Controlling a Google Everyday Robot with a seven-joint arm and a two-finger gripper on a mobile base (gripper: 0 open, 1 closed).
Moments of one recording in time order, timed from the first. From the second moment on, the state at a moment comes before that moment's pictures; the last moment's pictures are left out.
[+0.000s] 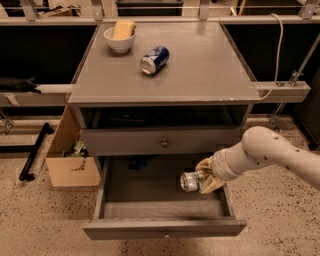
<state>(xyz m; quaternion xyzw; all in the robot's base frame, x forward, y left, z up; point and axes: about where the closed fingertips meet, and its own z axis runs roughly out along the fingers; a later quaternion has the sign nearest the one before) 0.536 -0.151 0.567 -0.74 0.61 0.12 0.27</state>
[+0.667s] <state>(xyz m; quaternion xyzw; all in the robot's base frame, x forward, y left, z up) 0.525 -0.141 0.644 -0.75 0.59 0.06 0.29</state>
